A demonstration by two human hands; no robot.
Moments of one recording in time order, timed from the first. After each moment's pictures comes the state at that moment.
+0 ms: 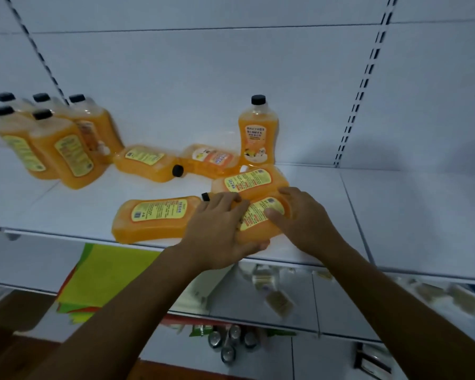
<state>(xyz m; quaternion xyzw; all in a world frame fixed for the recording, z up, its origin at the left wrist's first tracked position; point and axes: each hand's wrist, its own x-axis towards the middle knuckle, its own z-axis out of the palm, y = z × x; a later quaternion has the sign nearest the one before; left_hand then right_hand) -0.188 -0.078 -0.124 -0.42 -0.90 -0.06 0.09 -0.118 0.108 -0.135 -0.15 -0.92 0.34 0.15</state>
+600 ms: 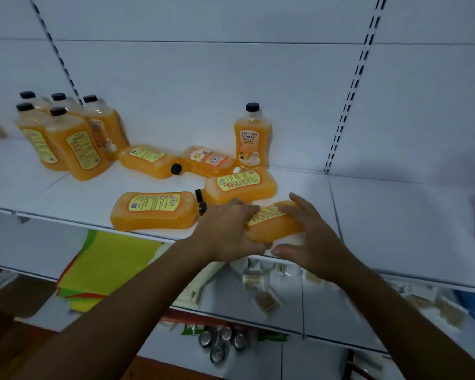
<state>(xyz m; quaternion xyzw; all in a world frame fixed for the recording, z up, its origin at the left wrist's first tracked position) -0.151 -0.047 -0.104 -0.40 -0.90 -0.15 0.00 -0.057 0.141 -0.139 -0.01 -0.94 0.32 0.13</state>
